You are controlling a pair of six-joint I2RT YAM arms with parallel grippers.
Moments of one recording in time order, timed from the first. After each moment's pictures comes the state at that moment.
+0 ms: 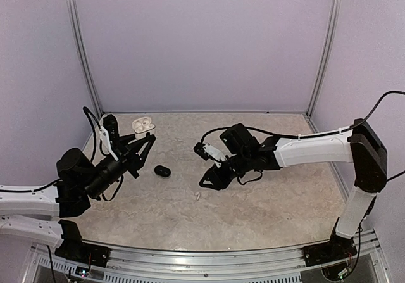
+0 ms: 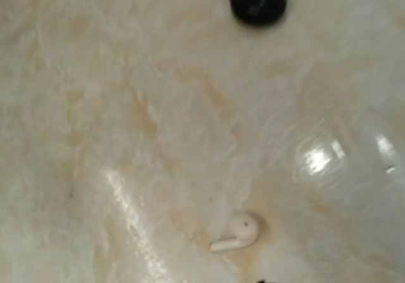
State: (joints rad) left arm -0.95 0.92 0.39 0.78 -0.19 -0.05; right arm 0.92 1.76 1.17 -0.20 -0.30 0.07
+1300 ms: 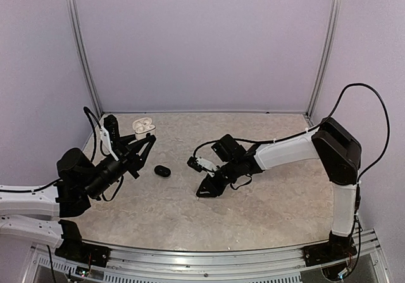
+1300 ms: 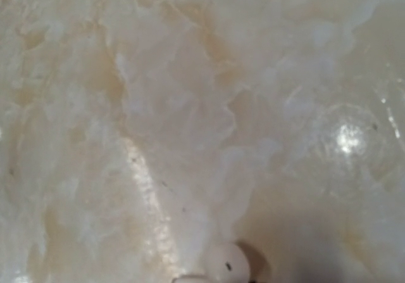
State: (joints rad) left arm -0.95 0.92 0.39 0.78 -0.18 -0.05; right arm 0.88 2.02 1.25 -0.16 -0.46 -0.06
